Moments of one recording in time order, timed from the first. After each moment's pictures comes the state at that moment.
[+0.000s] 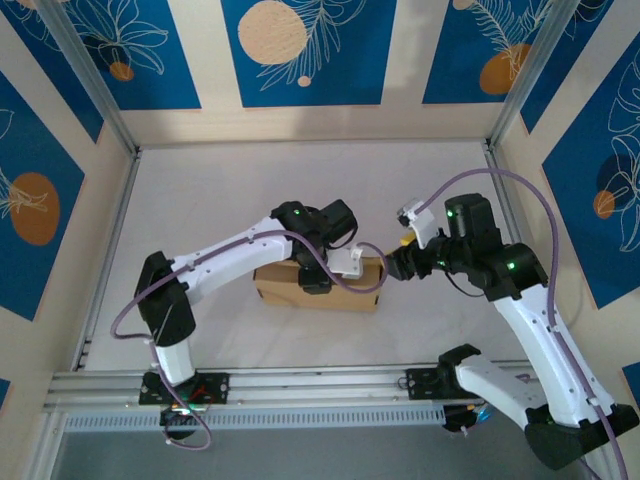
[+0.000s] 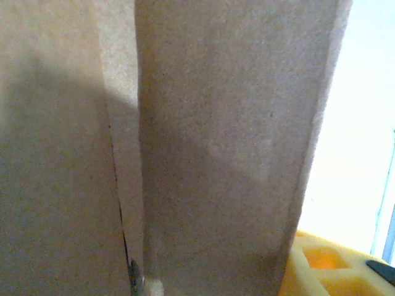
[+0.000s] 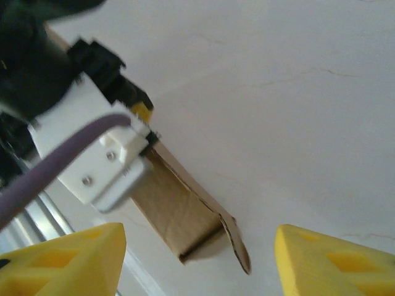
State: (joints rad) left arm -0.97 1.80 1.67 -1.23 0.03 0.61; right arm 0.39 0.91 1.16 -1.06 -0.35 -0.19
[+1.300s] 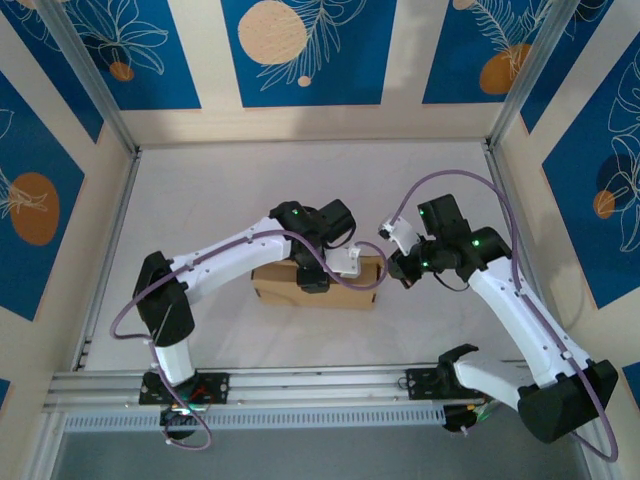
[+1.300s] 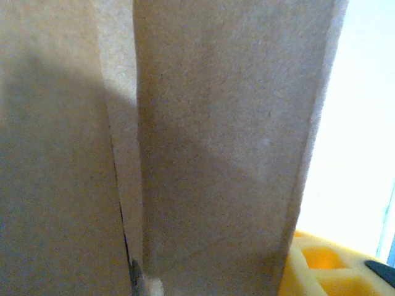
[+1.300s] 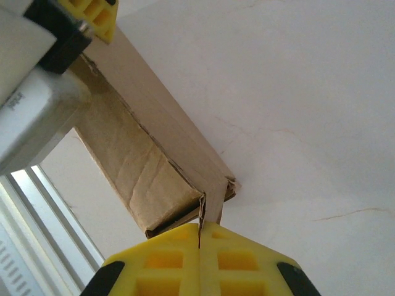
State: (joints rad) left arm -0.97 1.79 1.65 -1.22 0.01 0.60; right arm 0.39 1.06 1.07 -1.07 -0.38 -0.28
